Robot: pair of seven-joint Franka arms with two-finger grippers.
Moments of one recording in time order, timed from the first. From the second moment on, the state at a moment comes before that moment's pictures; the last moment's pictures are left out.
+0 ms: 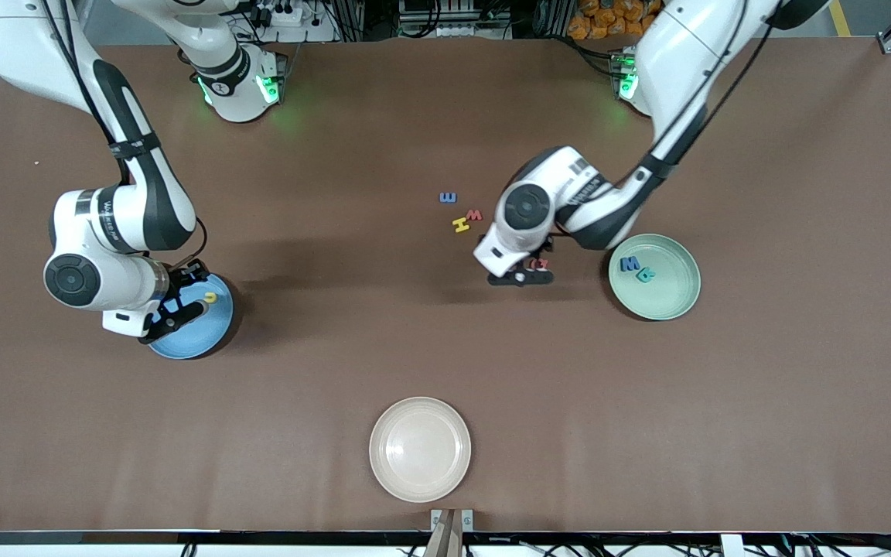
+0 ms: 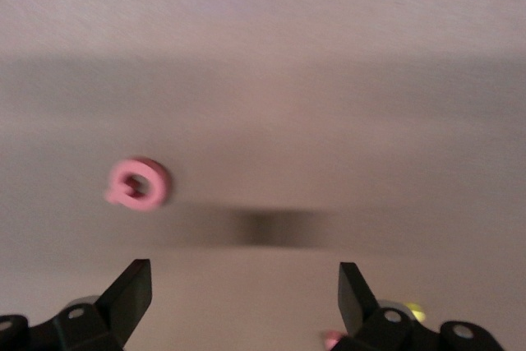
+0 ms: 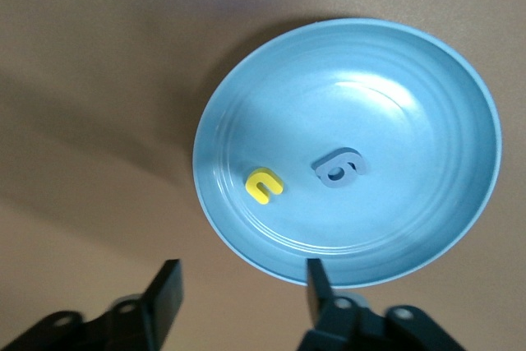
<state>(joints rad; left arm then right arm) -0.29 0.62 -0.50 -1.81 0.23 2.18 -0.94 -0.02 0.40 0.06 -1.91 -0.12 2.00 -0.42</state>
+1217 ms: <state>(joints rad) -0.51 0.65 -0.50 -1.77 0.23 2.21 -1.43 -0.05 0.07 0.14 -1.78 0.01 1.76 -0.36</state>
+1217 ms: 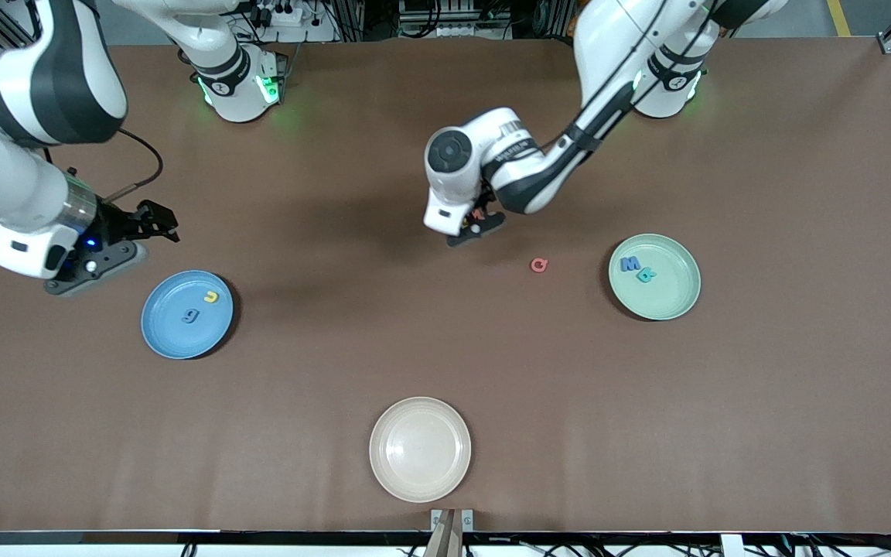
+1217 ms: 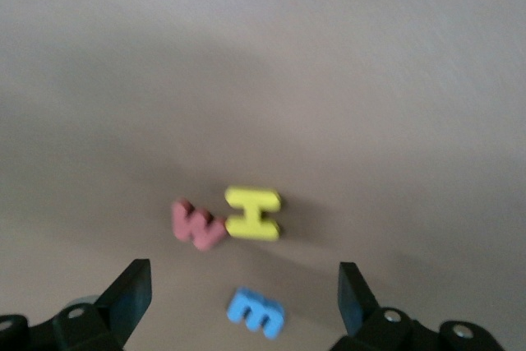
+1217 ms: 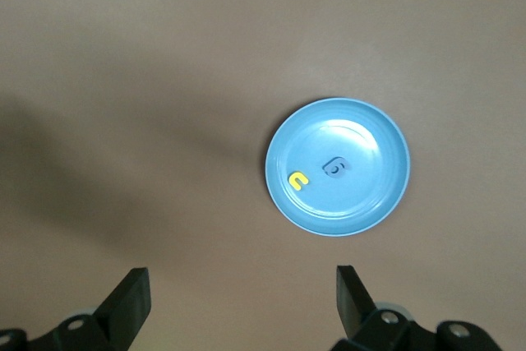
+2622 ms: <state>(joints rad) -0.52 0.67 -0.46 -1.75 0.48 2.23 -0.19 -0.11 0.00 0.17 -1.69 -0.03 1.70 -0.33</state>
